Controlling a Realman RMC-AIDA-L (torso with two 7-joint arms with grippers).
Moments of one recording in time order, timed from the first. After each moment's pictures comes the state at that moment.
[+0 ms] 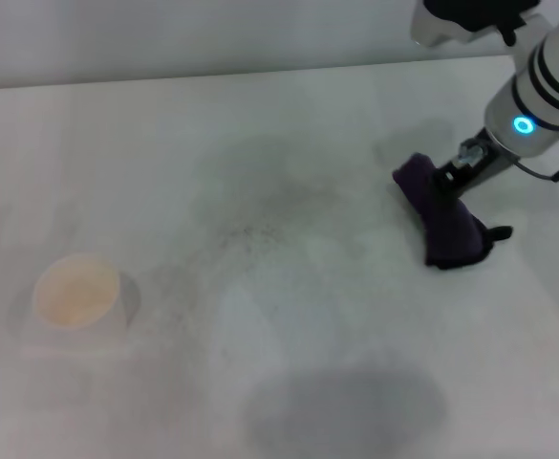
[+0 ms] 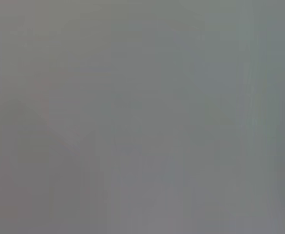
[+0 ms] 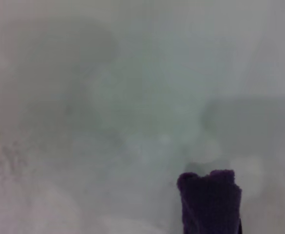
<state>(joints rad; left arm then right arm) -0.22 -2.03 1.02 0.19 0.46 1.44 -0.26 0.69 2.01 -1.45 -1.15 0.38 1.44 -0.12</state>
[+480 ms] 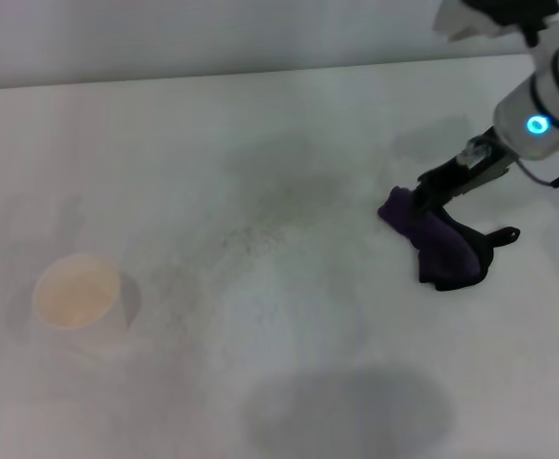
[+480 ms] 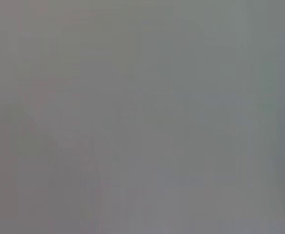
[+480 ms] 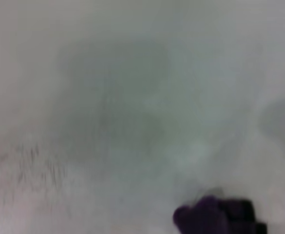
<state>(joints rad) -0.24 -2.03 1.02 0.18 0.46 1.43 -0.24 0.69 2.01 -1.28 -1.06 0.50 1.41 -0.28</state>
